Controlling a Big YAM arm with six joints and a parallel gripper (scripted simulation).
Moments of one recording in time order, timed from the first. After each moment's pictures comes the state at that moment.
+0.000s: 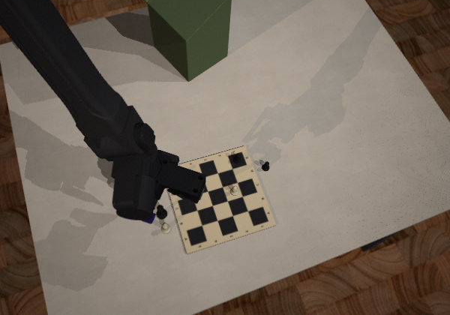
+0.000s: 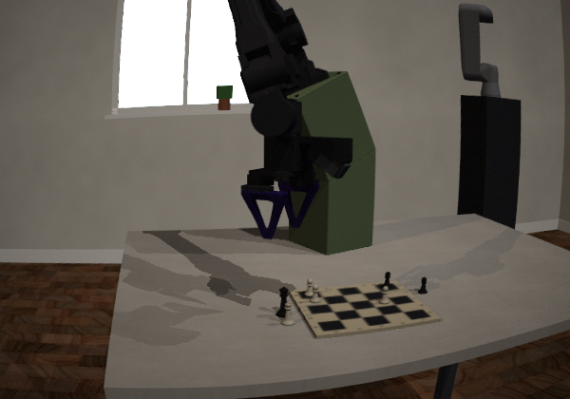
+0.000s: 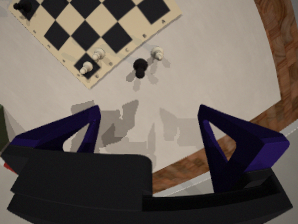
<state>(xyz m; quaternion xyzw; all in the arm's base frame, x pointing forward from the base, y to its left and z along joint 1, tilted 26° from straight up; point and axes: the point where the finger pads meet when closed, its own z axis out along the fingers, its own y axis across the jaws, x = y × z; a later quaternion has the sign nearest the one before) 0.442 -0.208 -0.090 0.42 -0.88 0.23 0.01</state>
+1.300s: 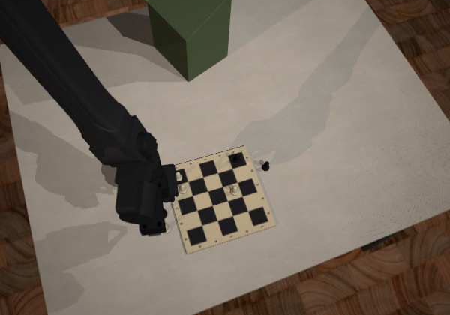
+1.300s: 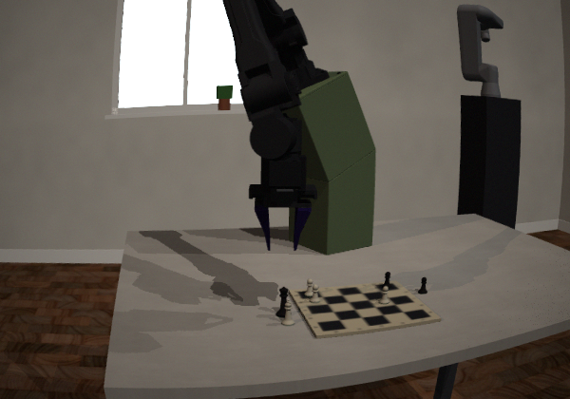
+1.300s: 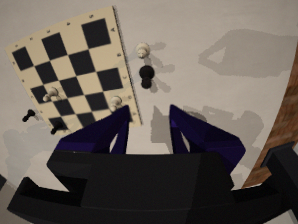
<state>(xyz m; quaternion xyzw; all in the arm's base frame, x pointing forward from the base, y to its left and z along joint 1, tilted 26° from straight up) 0.442 -0.219 -0.117 -0.09 -0.97 0.20 -0.11</state>
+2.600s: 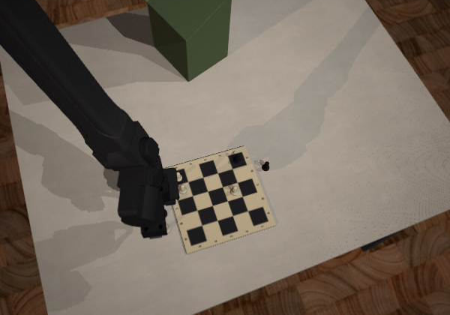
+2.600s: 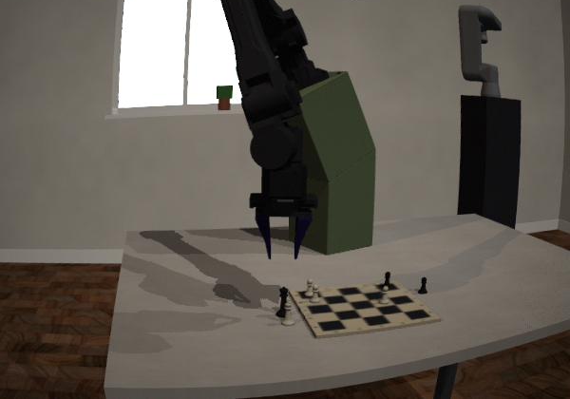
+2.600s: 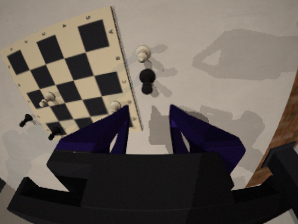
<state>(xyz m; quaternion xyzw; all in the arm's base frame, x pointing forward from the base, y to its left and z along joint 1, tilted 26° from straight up) 0.446 -0.224 -0.130 -0.09 -0.97 0.20 -0.11</state>
